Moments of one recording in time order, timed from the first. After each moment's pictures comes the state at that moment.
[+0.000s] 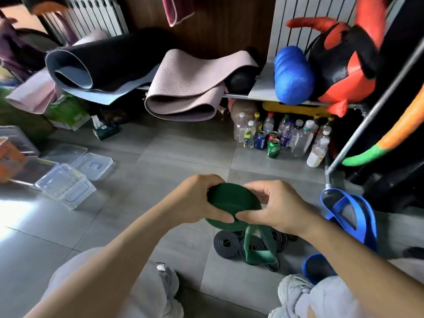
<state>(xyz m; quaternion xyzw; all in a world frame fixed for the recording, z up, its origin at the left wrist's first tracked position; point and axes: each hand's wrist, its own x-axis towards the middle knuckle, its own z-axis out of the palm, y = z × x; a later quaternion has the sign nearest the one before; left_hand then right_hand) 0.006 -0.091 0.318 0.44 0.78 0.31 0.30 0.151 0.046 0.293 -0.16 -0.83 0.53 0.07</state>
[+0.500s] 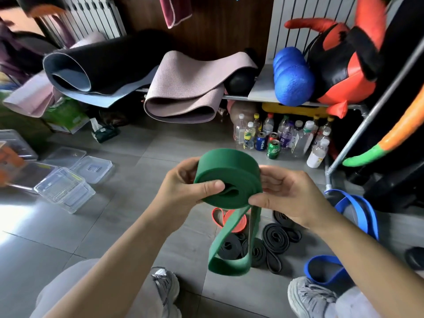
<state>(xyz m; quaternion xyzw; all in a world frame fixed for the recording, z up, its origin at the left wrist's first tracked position) 0.003 -0.103 0.321 0.30 0.52 0.70 0.39 0.152 0.053 0.307 -0.08 -0.70 0.69 0.16</state>
